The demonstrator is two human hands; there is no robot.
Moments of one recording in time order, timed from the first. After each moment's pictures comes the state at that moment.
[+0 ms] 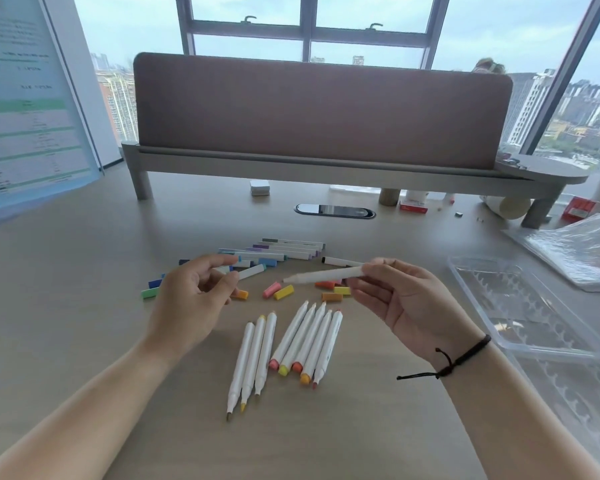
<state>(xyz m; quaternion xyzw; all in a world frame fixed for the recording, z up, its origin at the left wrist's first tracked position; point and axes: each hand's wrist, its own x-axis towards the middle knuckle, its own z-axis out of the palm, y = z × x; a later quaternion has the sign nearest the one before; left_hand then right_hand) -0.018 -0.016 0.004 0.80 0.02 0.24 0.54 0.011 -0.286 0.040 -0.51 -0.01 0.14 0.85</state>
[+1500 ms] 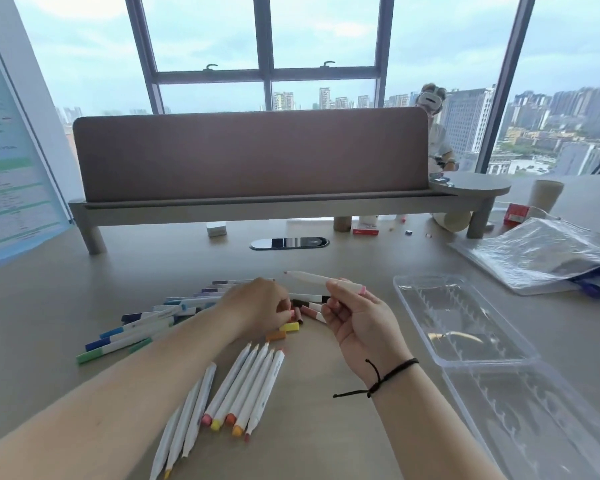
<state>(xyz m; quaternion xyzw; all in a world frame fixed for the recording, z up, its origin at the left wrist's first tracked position) 0.095 -0.133 0.028 0.98 -0.18 0.02 0.07 0.033 -0.311 0.029 -0.38 0.04 0.02 0.92</state>
